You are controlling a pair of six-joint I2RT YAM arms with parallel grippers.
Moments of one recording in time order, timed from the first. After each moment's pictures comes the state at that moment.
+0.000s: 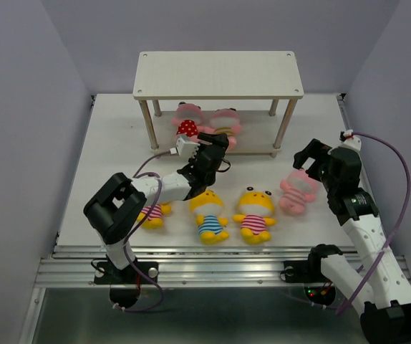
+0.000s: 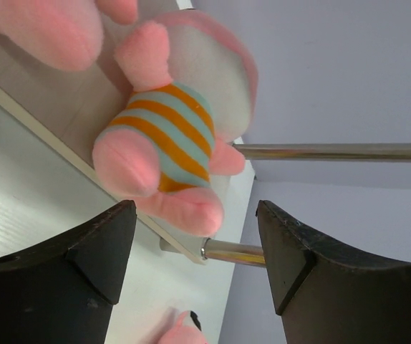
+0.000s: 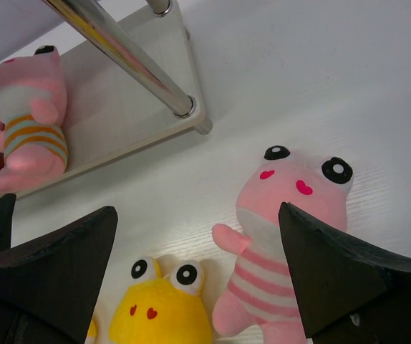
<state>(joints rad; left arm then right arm) -0.85 1.74 0.98 0.37 -0.73 -1.53 0.13 0.77 0.77 -0.38 0.19 0.49</state>
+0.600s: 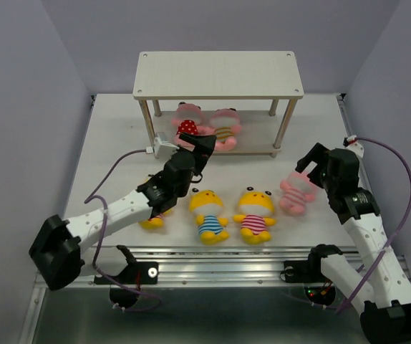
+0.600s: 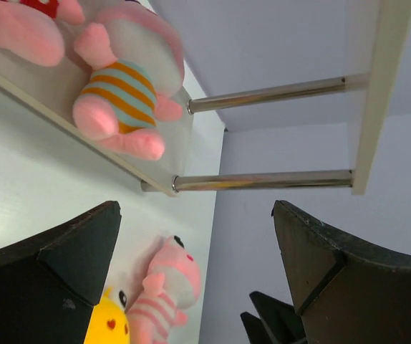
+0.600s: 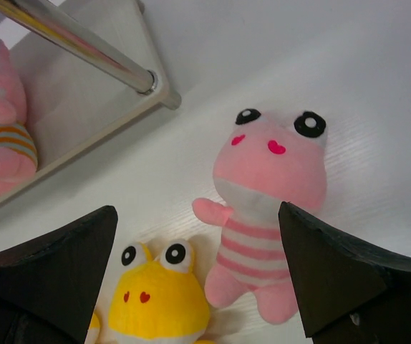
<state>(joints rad) -0.86 1.31 0.85 0.22 -0.60 -1.38 0.13 0.78 0.78 -0.49 0.25 0.59</state>
